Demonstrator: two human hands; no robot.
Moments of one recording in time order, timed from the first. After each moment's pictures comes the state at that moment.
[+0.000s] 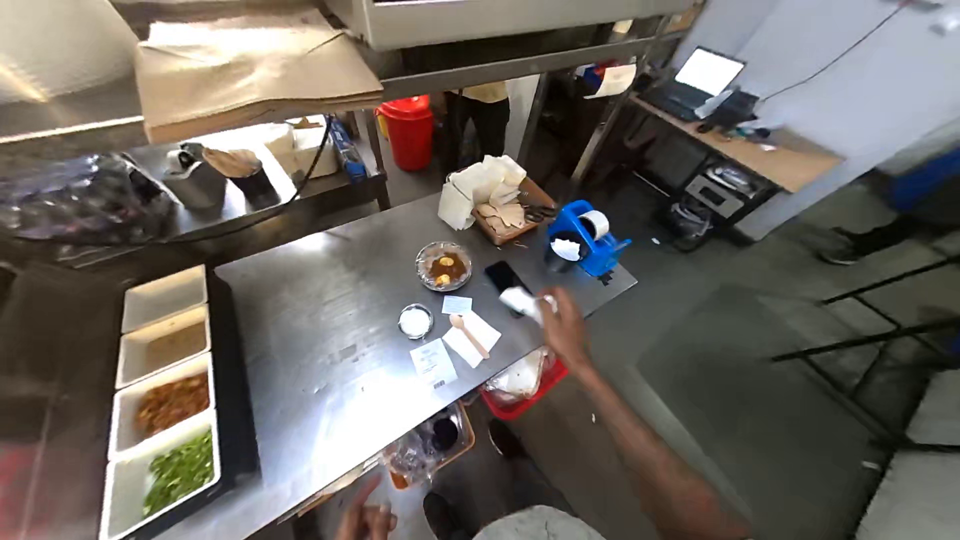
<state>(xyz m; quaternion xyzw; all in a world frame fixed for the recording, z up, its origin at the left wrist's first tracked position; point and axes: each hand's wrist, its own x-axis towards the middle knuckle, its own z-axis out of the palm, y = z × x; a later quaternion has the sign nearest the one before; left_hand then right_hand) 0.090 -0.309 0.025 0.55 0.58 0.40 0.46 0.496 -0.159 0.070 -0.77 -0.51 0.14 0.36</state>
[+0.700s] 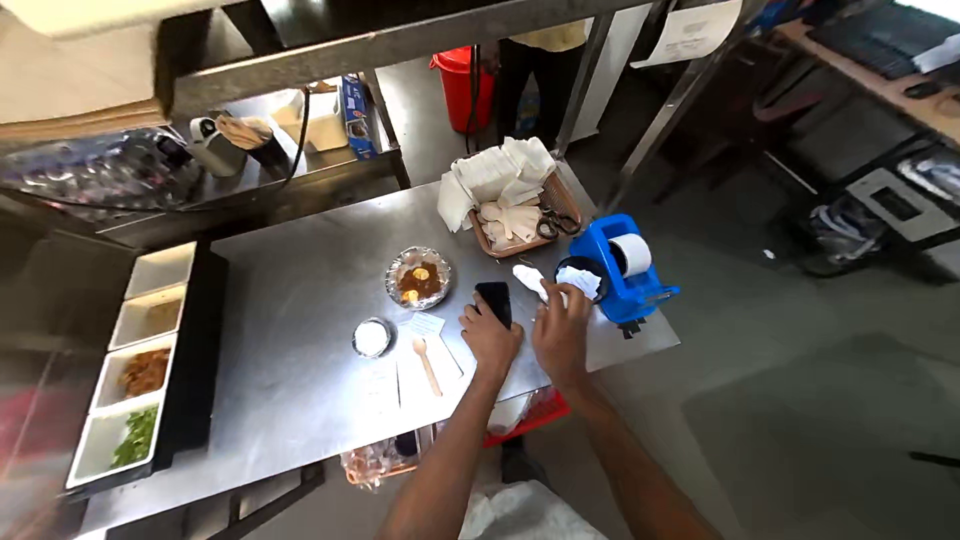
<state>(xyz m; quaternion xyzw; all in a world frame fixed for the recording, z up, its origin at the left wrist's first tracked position) 0.517 -0.024 -0.021 0.60 0.76 0.10 0.24 0.627 -0.058 0.021 -0.71 -0.61 0.04 0.34</state>
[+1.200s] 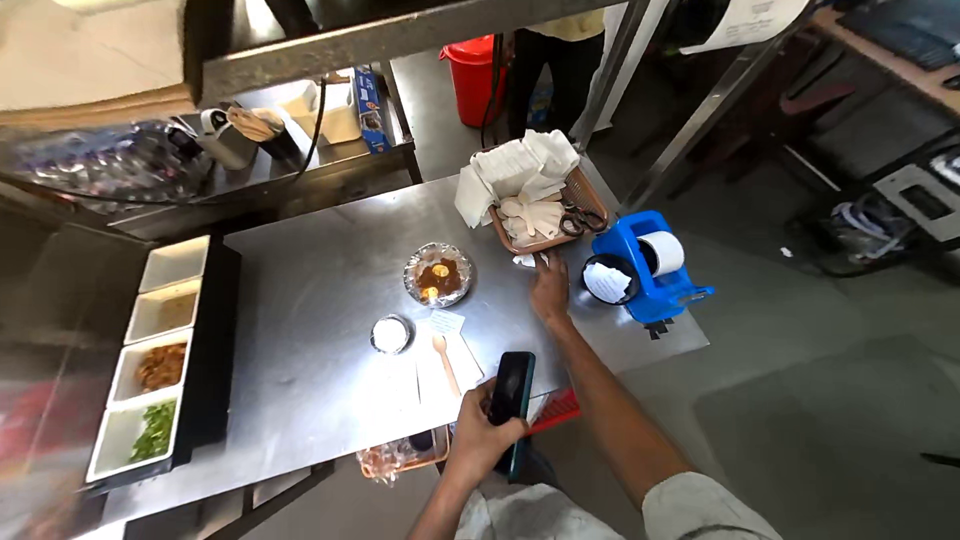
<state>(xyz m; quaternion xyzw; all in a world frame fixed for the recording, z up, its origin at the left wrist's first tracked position) 0.400 -0.149 0.033 0.43 0.62 0.23 0.62 0.620 0.064 -0.093 -0.72 -0.63 0.08 0.28</state>
